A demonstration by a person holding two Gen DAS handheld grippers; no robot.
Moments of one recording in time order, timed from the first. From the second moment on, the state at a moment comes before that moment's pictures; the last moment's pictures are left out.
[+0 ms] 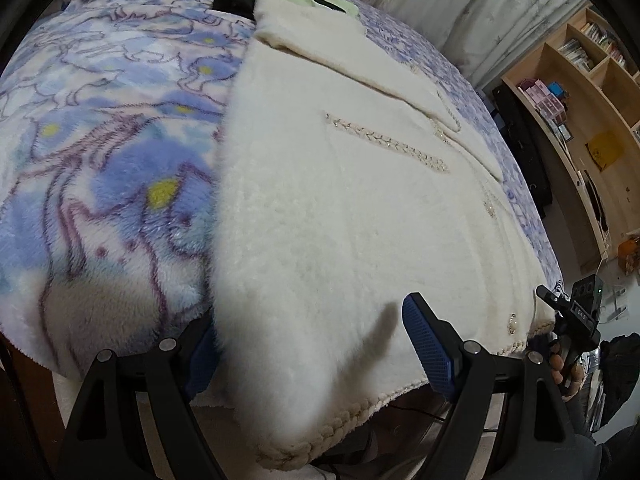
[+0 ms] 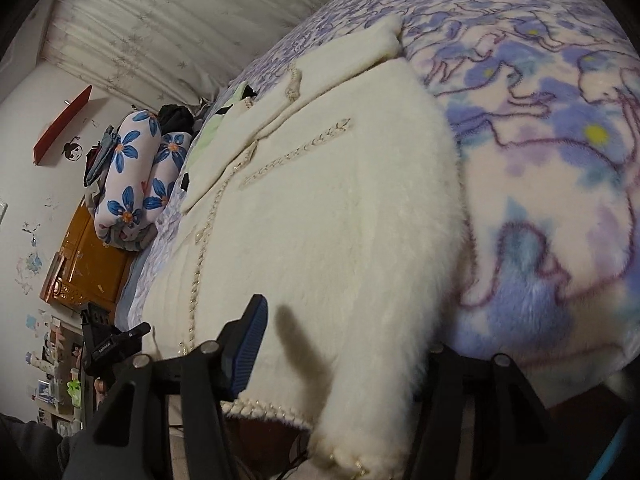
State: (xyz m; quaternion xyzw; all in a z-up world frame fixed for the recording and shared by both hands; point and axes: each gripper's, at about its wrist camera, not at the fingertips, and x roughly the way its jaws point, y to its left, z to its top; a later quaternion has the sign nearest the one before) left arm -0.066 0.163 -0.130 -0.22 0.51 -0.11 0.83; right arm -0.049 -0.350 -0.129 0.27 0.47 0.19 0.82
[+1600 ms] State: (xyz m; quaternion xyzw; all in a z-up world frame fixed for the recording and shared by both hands) left arm -0.049 0.196 -0.025 -0.33 0.43 -0.05 0.84; right arm -0.048 -0.322 -0.003 0.24 0.39 0.17 0.87
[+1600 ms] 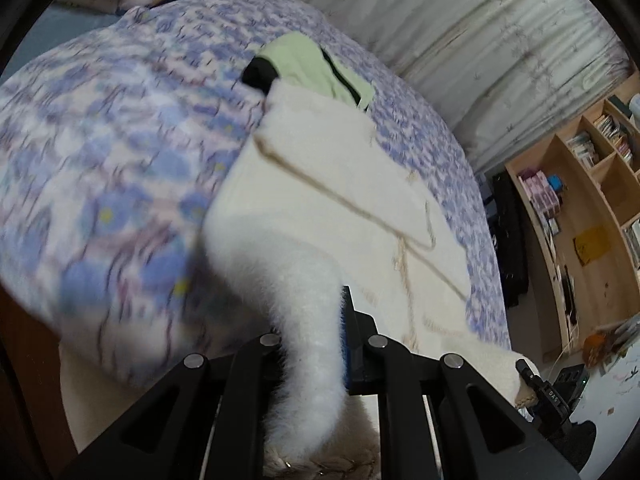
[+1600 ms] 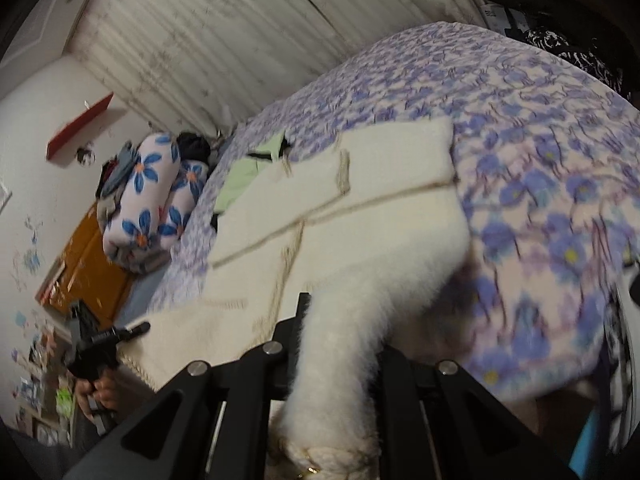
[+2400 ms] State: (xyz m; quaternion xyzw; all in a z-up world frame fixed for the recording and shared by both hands) left arm 0.232 0.203 -0.055 -0.25 0.45 0.00 0.86; right arm 0.211 -0.320 -0.055 0.26 0.44 0.11 0.85
